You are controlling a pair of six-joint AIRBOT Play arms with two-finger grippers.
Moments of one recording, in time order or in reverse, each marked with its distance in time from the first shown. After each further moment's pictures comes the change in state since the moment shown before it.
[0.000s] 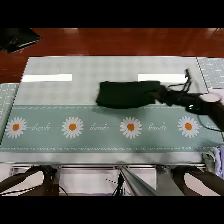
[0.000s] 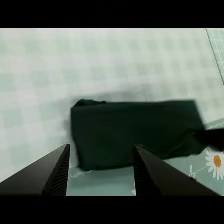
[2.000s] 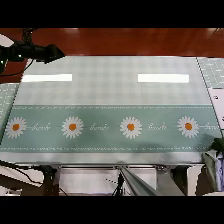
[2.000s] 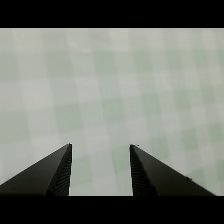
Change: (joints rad) left arm -0.039 -0.458 0.000 0.005 0.356 0.222; right arm -1.247 0.453 0.542 -1.755 0.934 0.410
